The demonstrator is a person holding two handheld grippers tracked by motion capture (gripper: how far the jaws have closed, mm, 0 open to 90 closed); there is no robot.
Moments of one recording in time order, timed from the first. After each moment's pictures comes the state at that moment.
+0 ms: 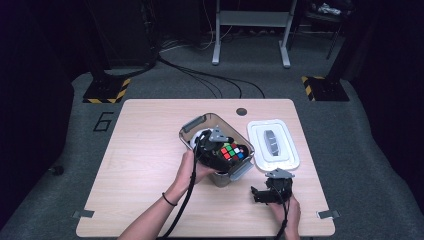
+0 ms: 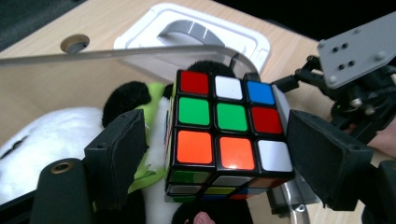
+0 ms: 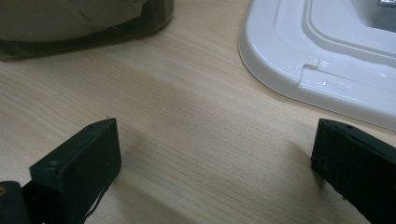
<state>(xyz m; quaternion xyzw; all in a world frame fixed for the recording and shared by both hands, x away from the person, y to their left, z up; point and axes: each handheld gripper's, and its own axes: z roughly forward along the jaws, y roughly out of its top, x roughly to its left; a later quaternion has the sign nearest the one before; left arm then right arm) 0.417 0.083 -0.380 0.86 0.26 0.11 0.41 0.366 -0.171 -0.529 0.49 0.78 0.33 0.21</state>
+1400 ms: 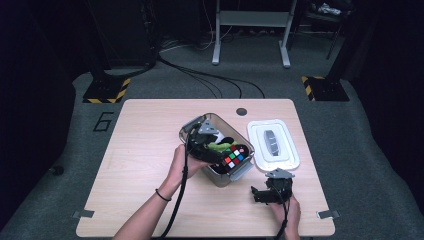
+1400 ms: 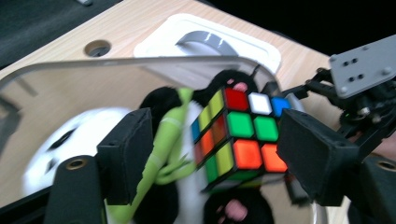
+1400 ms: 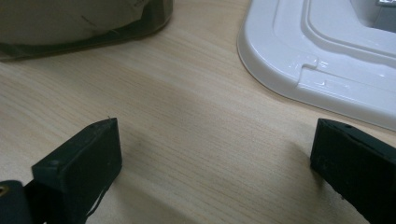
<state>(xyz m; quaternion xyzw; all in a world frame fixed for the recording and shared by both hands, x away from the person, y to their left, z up) 0.426 0.110 -0.369 0.86 0.28 0.12 0.42 0.366 -0.172 -0.529 0.49 0.78 0.33 0.21</state>
